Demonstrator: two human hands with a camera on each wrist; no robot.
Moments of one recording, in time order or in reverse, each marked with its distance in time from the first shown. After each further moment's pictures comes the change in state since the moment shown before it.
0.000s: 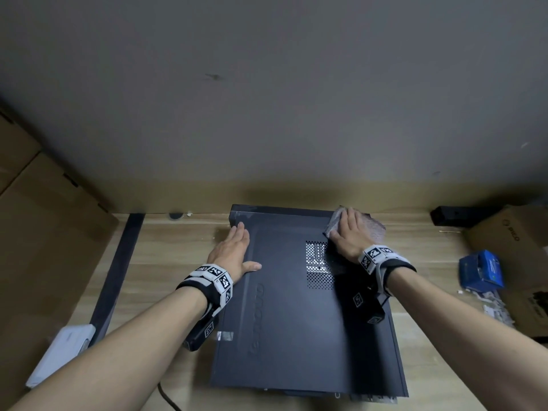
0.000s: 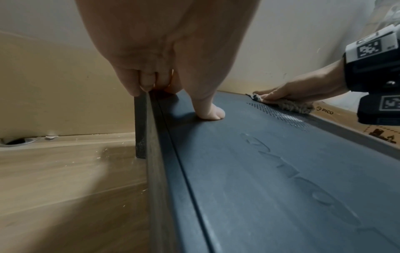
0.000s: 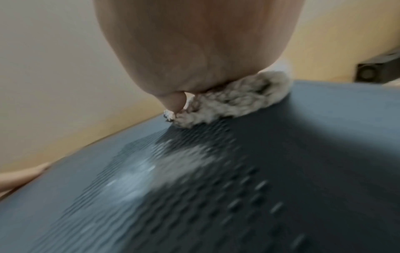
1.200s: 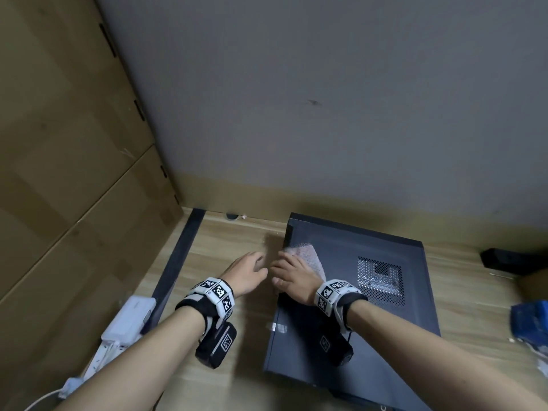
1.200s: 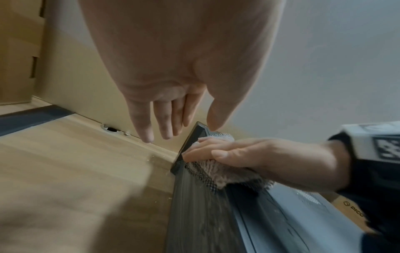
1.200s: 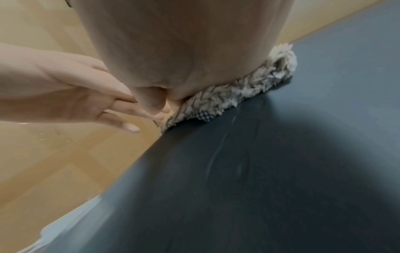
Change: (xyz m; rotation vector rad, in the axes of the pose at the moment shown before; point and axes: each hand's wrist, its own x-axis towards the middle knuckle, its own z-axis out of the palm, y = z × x) left_hand -0.090 -0.072 -0.011 -0.517 0.068 -0.188; right_hand -0.068 -0.221 0.056 0.001 -0.103 -0.663
